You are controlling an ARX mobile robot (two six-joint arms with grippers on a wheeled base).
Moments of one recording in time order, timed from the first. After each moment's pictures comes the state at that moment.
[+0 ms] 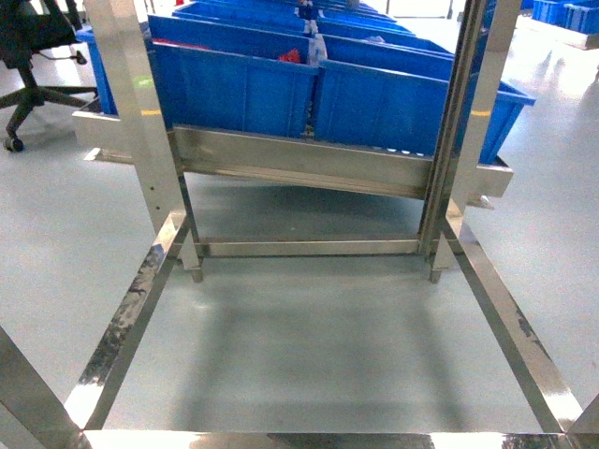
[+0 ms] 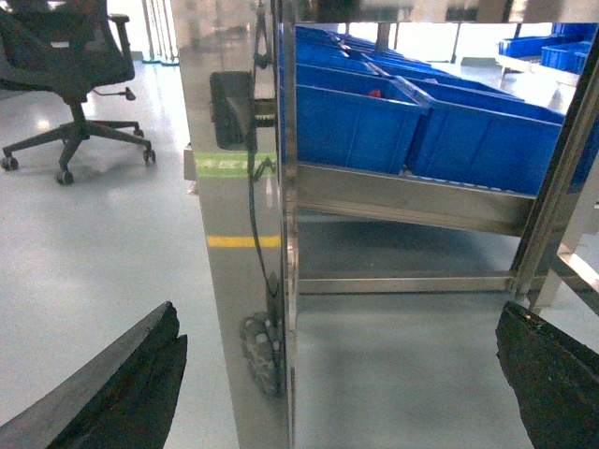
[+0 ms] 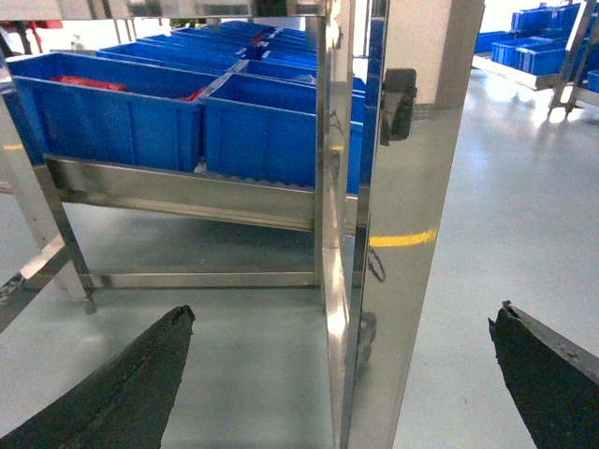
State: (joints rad) left arm 0.00 0.01 0.01 0.00 0.00 0.00; right arm 0.00 0.00 0.01 -0.01 0.00 0.00
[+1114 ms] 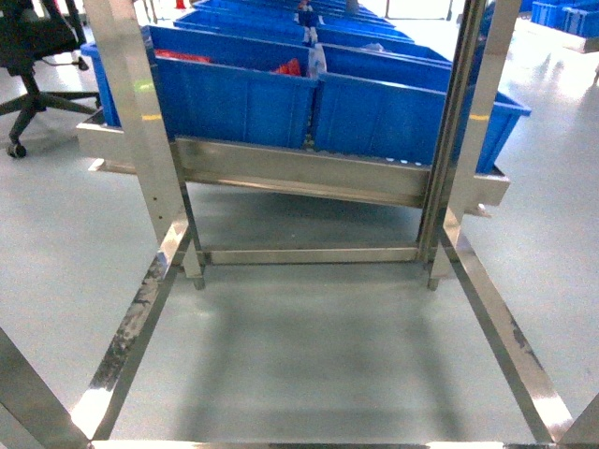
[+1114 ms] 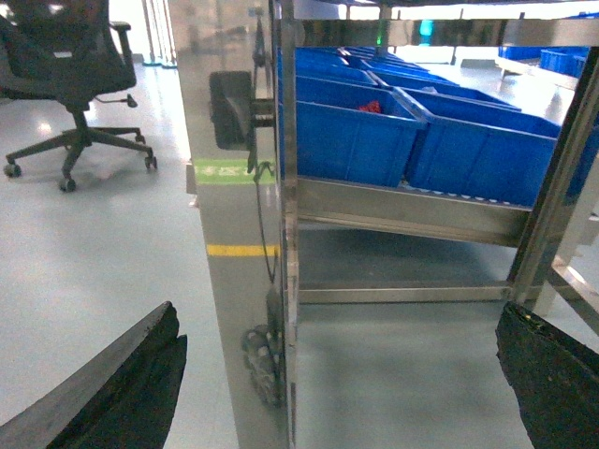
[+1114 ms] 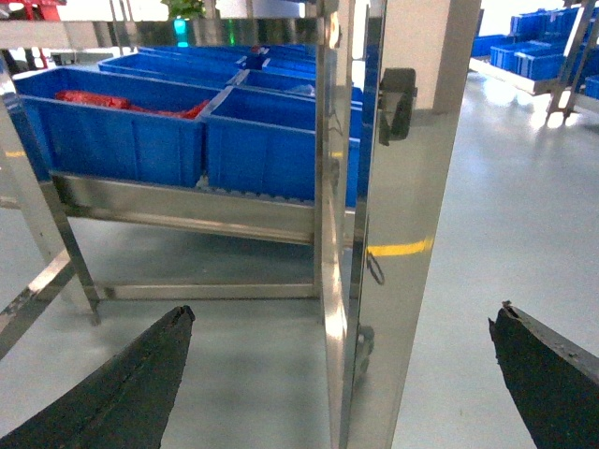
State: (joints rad) left arm 0.00 0.01 0.01 0.00 0.00 0.00; right arm 0.00 0.00 0.01 0.00 0.00 0.00
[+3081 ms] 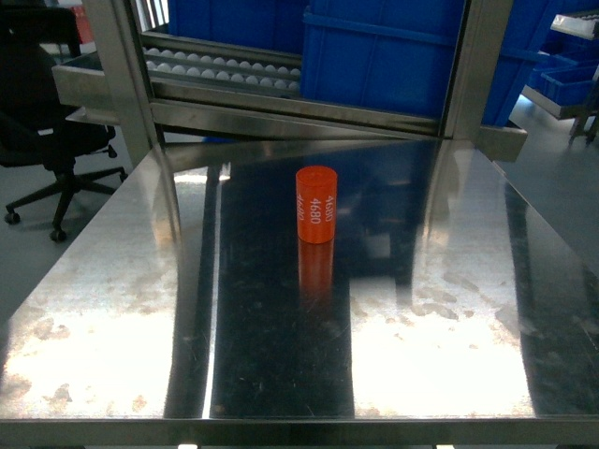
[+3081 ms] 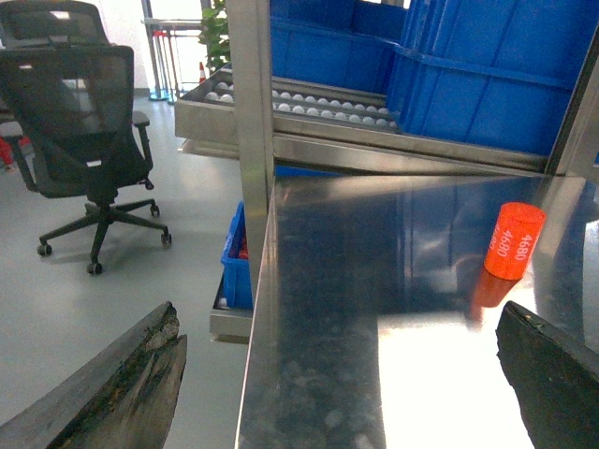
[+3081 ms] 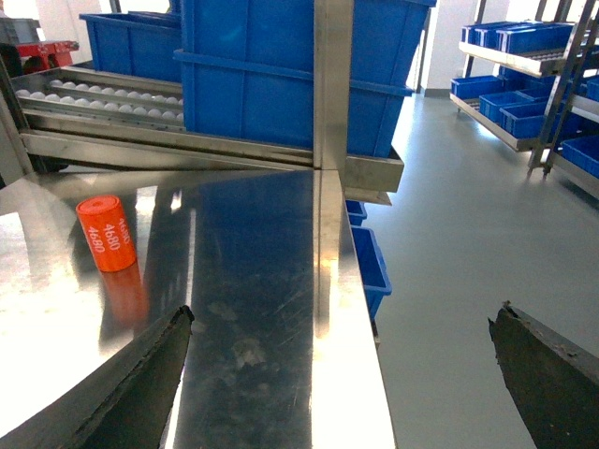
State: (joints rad) left arm 0.00 0.01 0.01 0.00 0.00 0.00; right arm 0.00 0.00 0.01 -0.01 0.00 0.00
